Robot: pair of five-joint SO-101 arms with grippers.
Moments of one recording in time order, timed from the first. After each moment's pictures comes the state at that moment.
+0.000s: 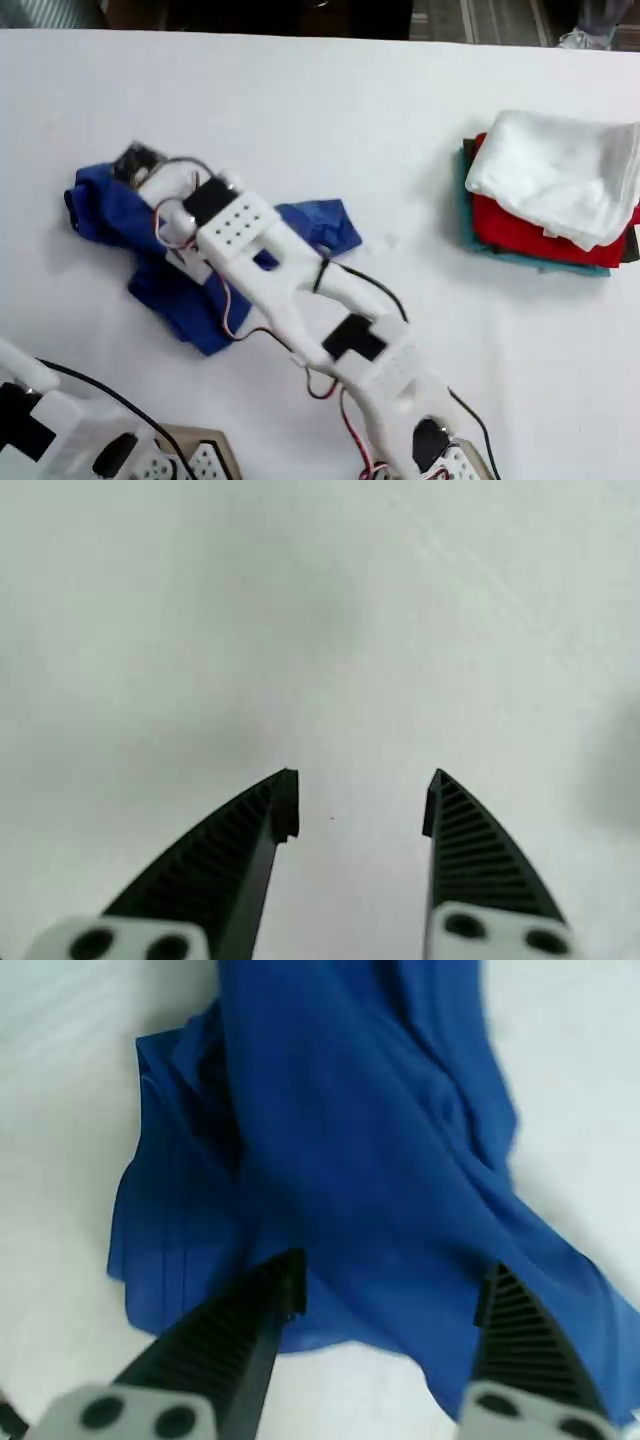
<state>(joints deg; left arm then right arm) -68.0 -2.8 14.6 55.6 -13.9 -51.0 34.3 -30.6 81.2 11.5</state>
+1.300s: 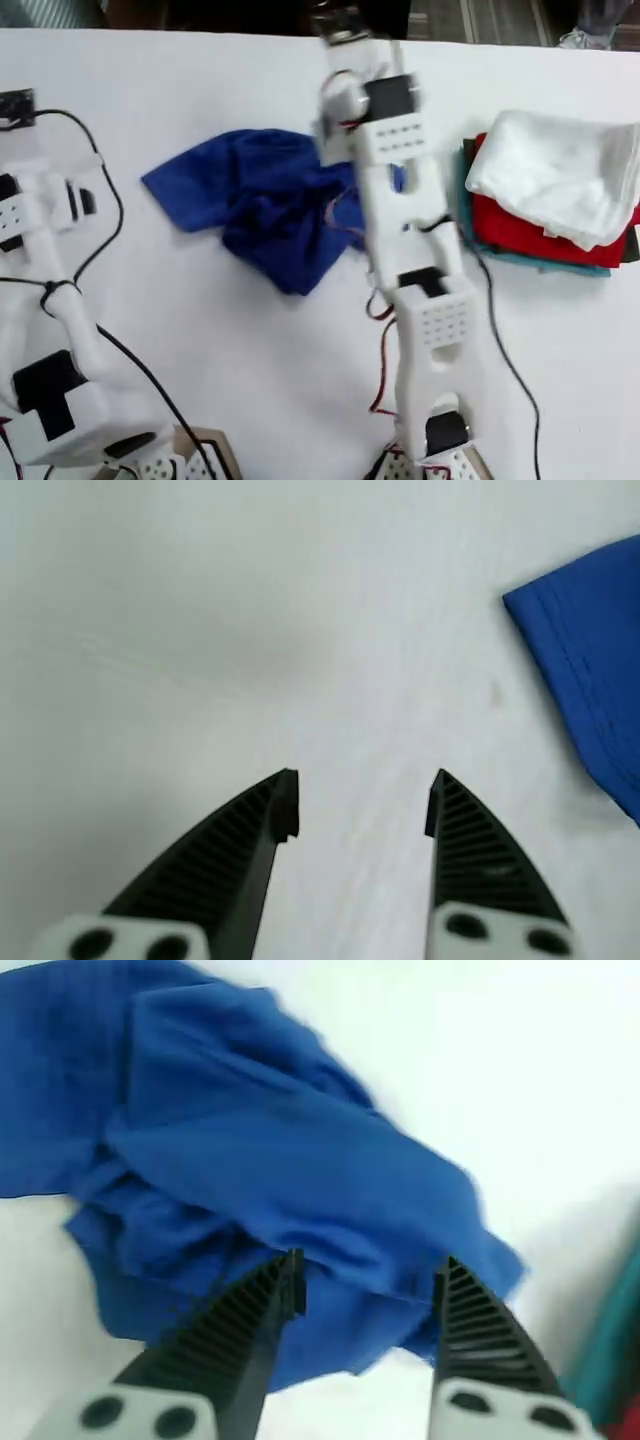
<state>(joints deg) -37.1 -2.8 14.6 60.3 -10.7 -22.1 38.8 -63.2 100.0 5.4</state>
